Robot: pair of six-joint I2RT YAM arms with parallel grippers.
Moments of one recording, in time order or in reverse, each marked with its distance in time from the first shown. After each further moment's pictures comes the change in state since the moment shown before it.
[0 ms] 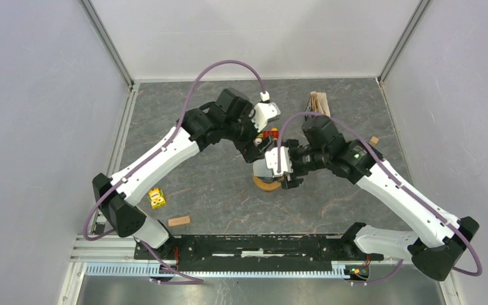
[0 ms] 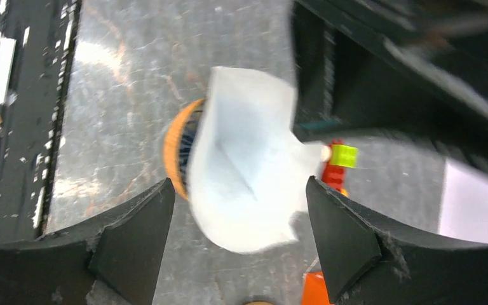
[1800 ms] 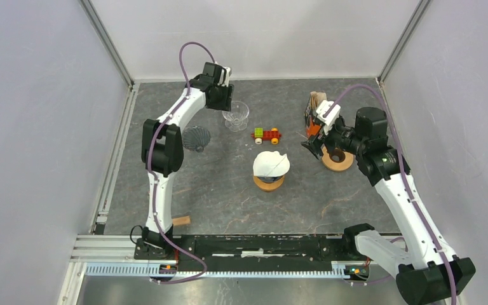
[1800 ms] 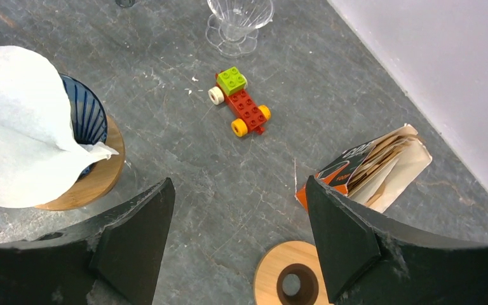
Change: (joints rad) left arm 0.488 0.681 0.373 0.206 -0.188 -0.325; right arm -0.529 -0.163 -0.166 0.386 -0.057 0.468
